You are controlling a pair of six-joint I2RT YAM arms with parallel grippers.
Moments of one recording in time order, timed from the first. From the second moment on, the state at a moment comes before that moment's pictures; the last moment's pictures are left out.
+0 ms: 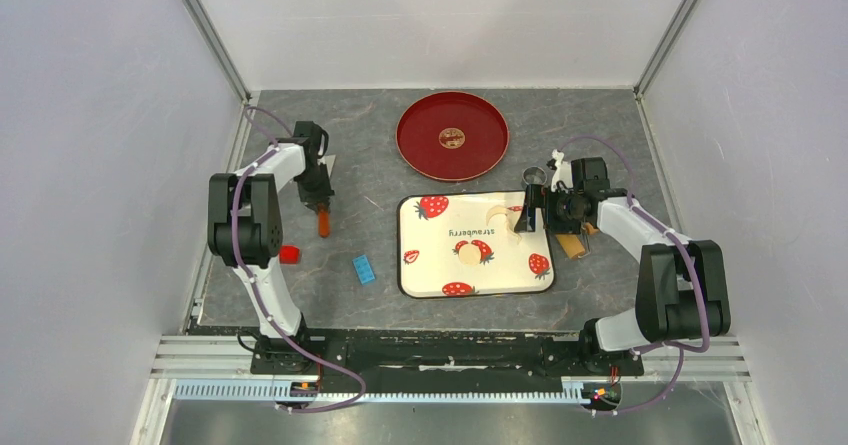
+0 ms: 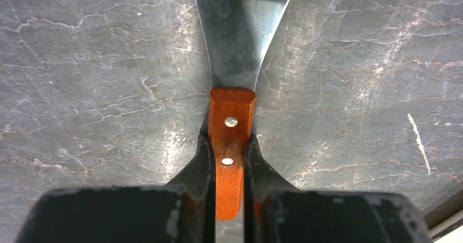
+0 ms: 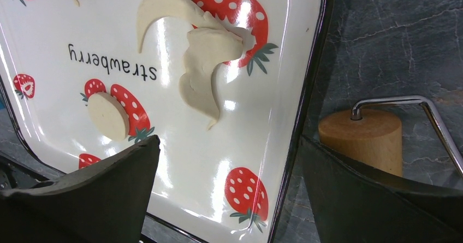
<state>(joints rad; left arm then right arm) -0.03 1.92 1.30 -0.73 -0.06 -0.27 0.06 1.45 0.77 -0.40 -0.41 0.11</state>
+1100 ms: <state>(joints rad) -0.48 1.33 1.02 -0.69 0.11 -0.14 0.09 1.23 0.77 -0.47 -0.47 0.13</state>
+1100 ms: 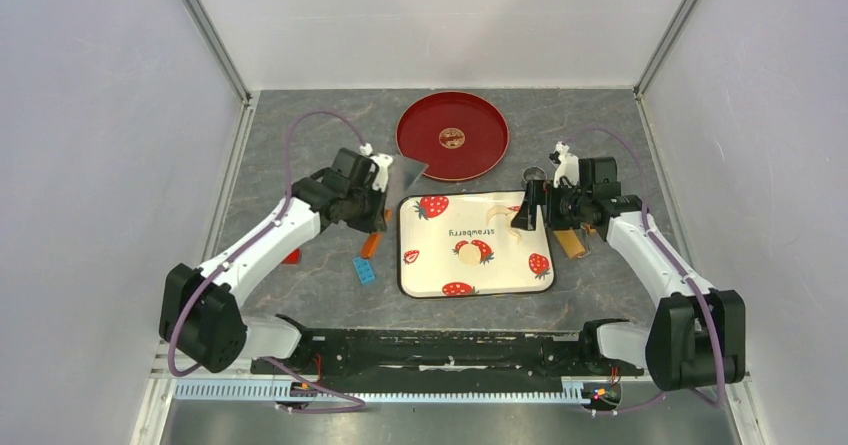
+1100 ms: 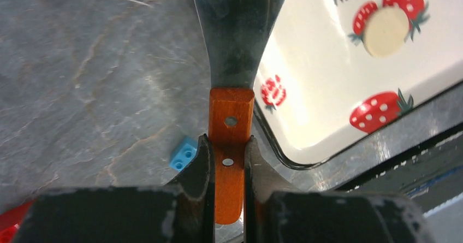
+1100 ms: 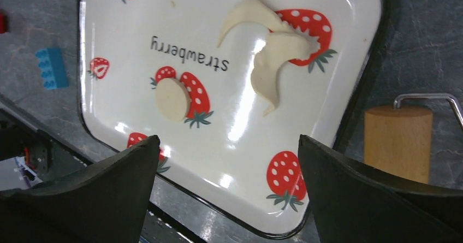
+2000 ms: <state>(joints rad) -1.04 1.46 1.01 -0.62 -0.10 -0.08 0.36 1.33 0.81 -0.31 -0.50 0.28</state>
